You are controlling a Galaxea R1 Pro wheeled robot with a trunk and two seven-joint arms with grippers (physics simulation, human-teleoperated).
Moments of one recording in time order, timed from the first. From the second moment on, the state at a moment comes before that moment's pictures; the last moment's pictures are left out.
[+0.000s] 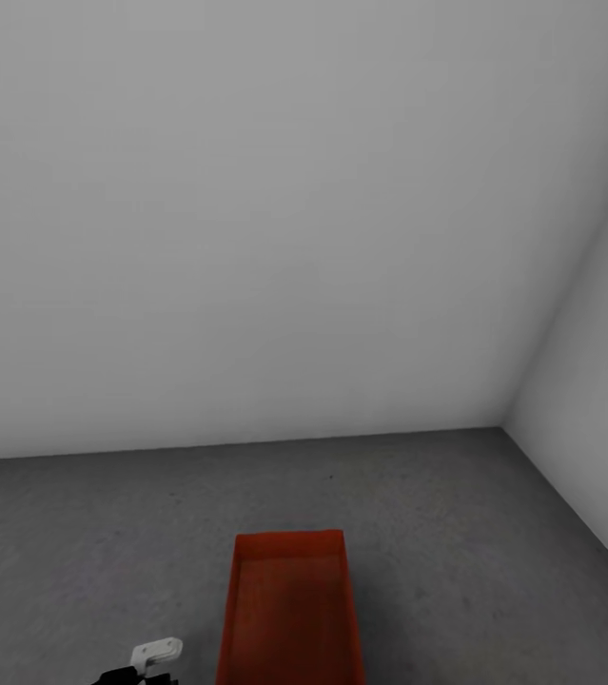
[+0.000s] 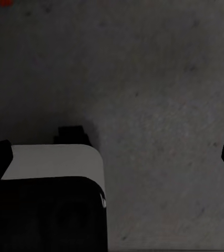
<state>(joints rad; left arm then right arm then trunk) -0.54 0.06 0.02 0.00 0.17 0.15 0.11 -0.29 0.08 0.57 0.03 -0.51 -0.12 -0.34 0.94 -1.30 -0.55</state>
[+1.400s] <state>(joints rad) -0.48 0.06 0.02 0.00 0.17 0.09 0.11 -0.28 0.08 0.57 0.03 -0.51 -0.12 -0.25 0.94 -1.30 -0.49</state>
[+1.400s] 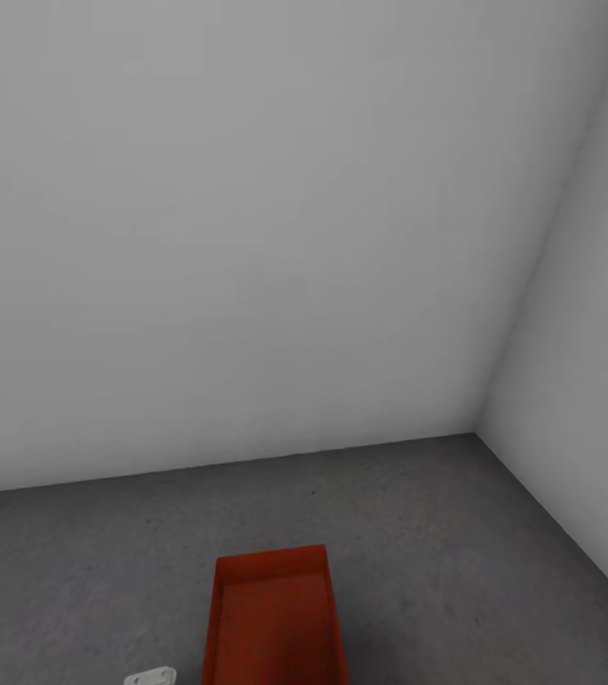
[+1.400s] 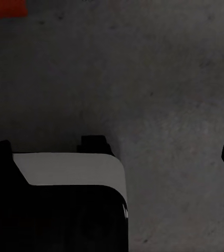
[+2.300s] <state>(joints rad) -0.45 0.06 0.02 0.00 0.17 0.09 0.11 -0.28 0.08 0.57 0.03 -0.50 -0.12 -0.25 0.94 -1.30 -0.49</state>
